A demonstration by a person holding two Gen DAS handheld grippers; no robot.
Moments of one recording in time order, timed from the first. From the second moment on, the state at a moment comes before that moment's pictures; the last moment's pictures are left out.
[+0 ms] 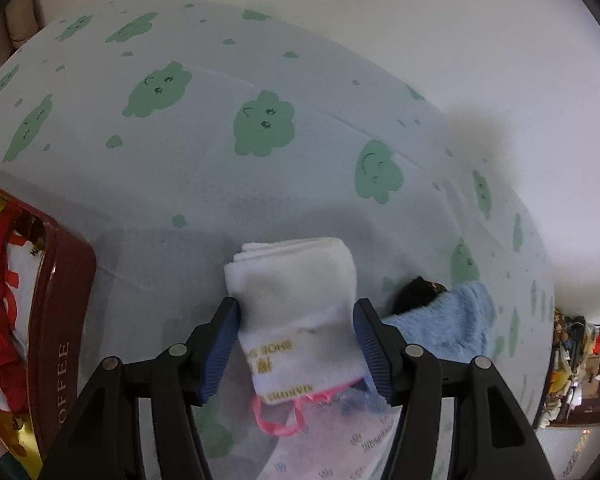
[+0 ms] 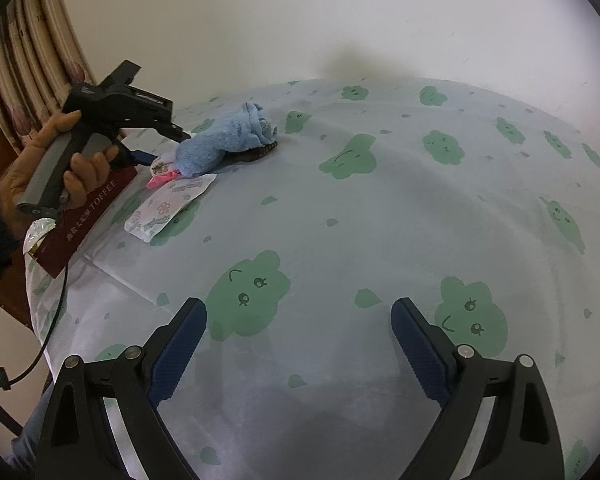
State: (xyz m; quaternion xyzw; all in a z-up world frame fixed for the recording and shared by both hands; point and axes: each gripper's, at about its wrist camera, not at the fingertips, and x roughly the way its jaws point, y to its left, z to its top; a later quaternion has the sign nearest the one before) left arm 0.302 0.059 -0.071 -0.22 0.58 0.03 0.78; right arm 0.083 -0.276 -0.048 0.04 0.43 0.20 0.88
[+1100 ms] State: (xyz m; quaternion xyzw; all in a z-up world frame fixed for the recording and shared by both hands) left arm 0.051 0.043 0.019 -0.19 0.44 -0.04 0.88; right arm 0.088 -0.252 -0.031 0.08 0.44 0.22 0.87
